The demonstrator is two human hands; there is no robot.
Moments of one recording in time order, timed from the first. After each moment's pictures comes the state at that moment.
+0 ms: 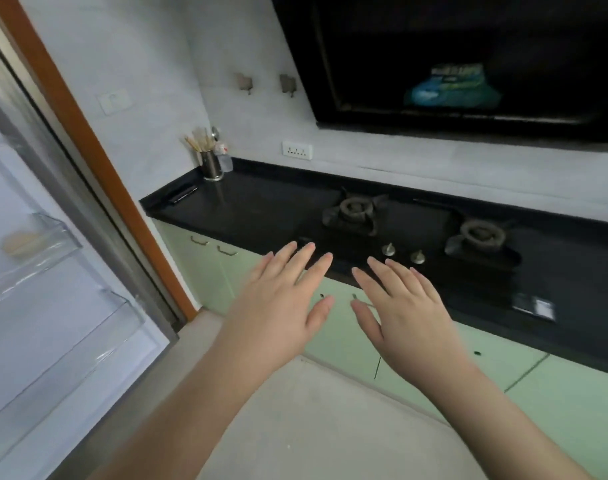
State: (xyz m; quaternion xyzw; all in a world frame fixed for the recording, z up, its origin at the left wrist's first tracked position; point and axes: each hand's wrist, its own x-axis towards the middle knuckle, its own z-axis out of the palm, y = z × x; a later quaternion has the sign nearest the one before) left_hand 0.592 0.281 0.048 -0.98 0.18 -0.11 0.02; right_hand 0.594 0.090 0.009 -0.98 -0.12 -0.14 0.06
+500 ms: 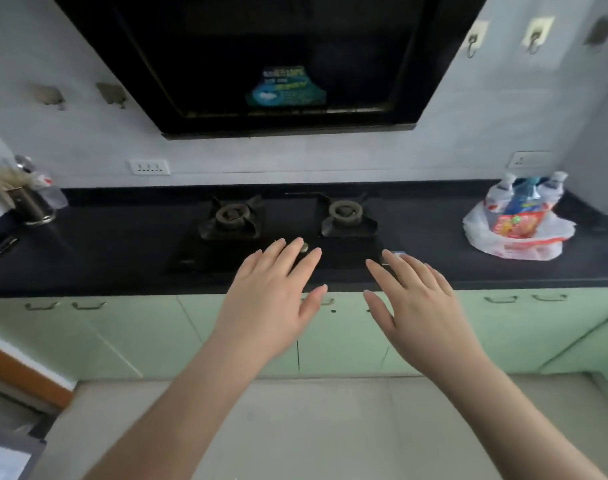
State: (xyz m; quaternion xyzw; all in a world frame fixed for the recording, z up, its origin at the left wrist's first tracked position) left_hand 0.630 0.176 0.041 -0.91 0.38 -0.13 -0.05; right_hand 0.533 -0.013 0.012 -0.98 0.12 -0.17 0.01
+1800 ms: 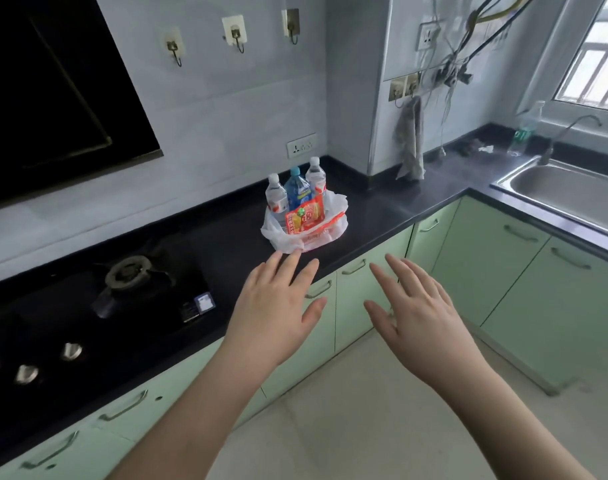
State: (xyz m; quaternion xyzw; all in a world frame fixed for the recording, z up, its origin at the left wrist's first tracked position) left_hand 0.537 -0.245 0.006 -0.79 0.61 -0.08 -0.04; right_hand 0.344 -0.337 -0.008 -0.90 0.41 -0.15 0.04
